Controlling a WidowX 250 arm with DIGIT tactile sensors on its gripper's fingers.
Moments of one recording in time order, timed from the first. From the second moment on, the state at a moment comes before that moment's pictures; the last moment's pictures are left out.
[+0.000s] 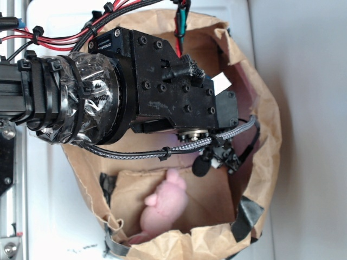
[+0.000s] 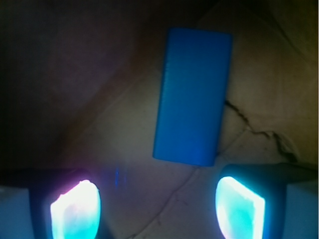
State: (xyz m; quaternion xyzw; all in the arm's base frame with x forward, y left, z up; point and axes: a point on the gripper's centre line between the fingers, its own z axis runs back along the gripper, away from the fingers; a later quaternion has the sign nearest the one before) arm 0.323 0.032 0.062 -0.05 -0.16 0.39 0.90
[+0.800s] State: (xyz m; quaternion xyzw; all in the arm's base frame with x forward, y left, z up) arm 0.300 0.040 0.043 -0.02 -0.14 0.42 0.90
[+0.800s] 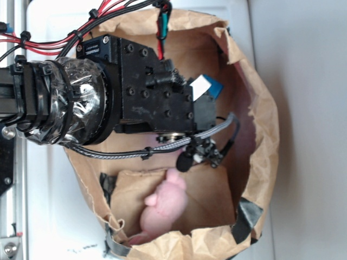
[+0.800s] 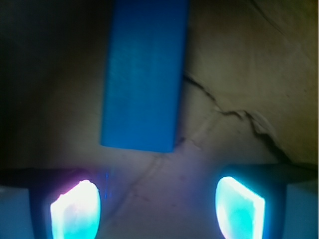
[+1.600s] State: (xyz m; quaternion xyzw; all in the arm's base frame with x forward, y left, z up) arm 0.323 0.055 0.064 -0.03 -0.16 0.46 0.87
